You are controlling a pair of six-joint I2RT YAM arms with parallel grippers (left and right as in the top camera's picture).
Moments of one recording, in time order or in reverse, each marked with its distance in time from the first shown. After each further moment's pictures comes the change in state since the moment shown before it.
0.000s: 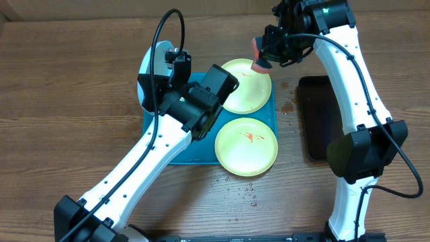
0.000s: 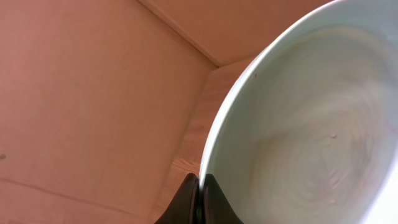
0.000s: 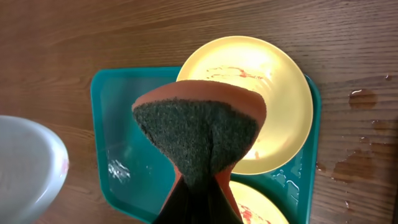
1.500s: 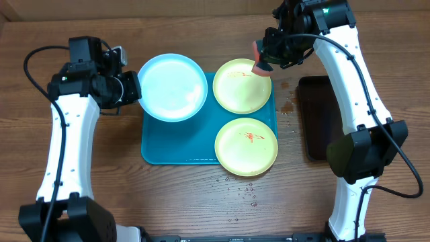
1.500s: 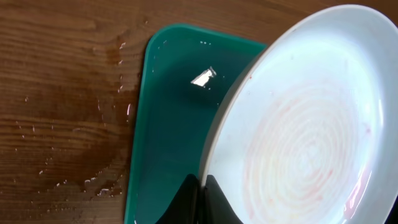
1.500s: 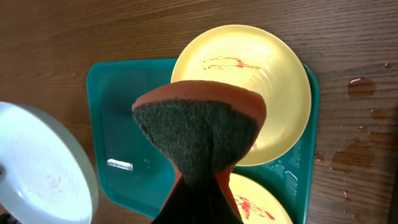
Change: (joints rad) left arm 0.732 0.018 0.000 0.095 1.608 0.216; right arm 0.000 0.000 0.000 -0.029 0.000 0.000
